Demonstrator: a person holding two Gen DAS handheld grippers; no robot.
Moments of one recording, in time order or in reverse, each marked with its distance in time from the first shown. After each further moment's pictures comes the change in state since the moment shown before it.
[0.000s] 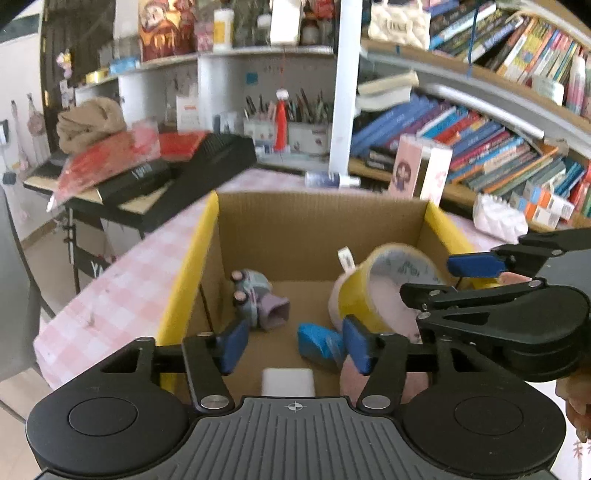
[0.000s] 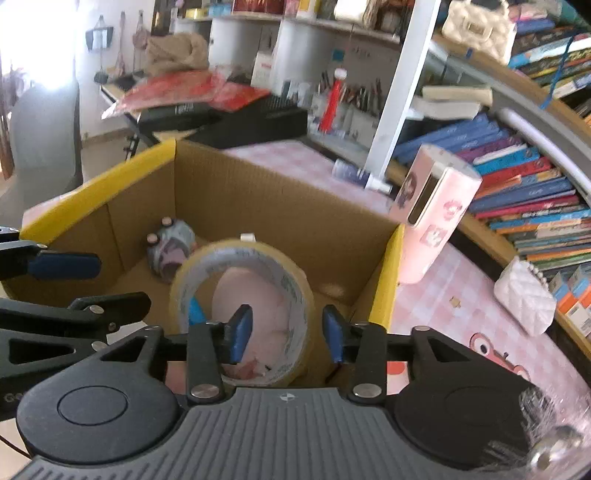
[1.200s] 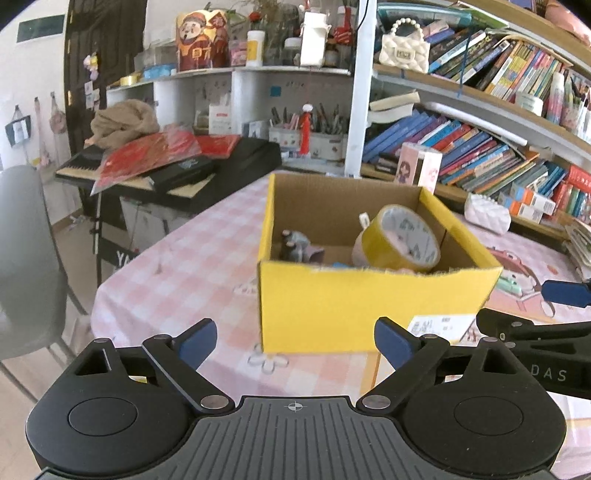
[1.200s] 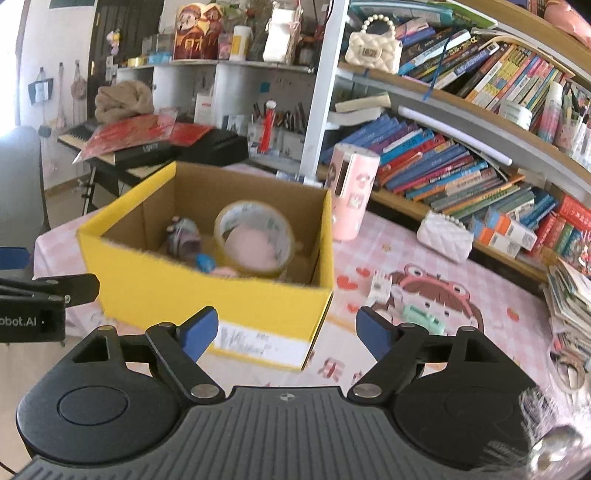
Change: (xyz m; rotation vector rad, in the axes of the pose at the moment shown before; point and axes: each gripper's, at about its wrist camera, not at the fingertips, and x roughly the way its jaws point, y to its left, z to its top) left arm -0.099 0.038 -0.067 -0.024 -0.023 0.018; right arm -0.128 0.059 -0.079 0.181 -0.060 -0.191
